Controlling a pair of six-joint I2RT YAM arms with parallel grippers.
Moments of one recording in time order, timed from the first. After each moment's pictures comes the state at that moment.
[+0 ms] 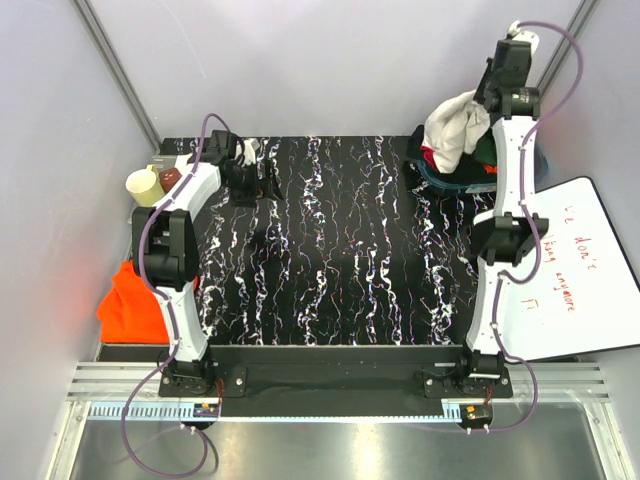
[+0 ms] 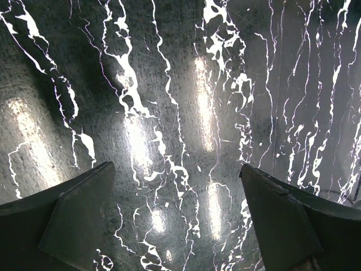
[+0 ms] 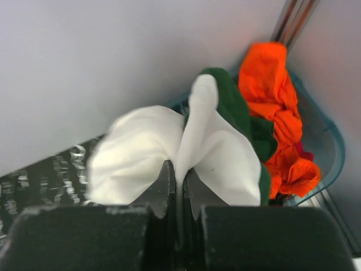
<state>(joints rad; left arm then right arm) -0.11 2.01 1.65 -0.68 0.45 -0.22 -0.05 2.32 2.80 -0.87 0.25 0.21</state>
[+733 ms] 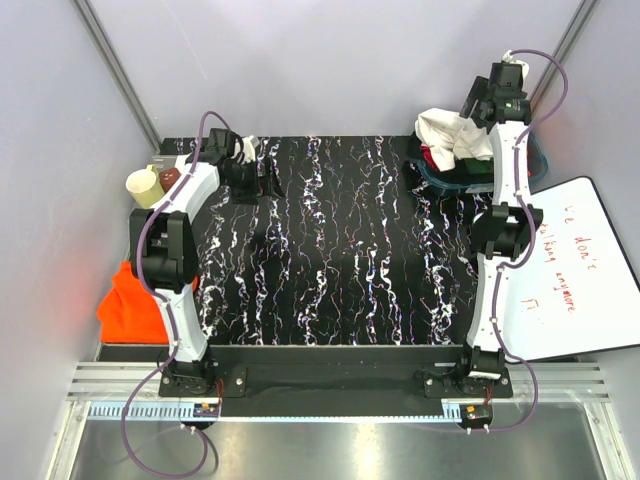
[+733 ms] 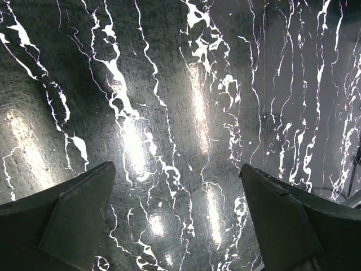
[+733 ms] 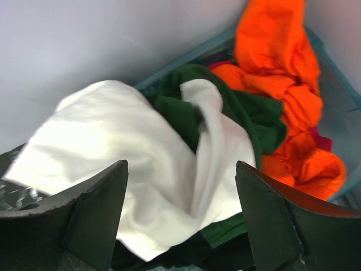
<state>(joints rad) -0.11 1.98 1.64 -0.66 0.48 -0.22 -0.10 2.49 2.78 -0.85 0.23 0.24</state>
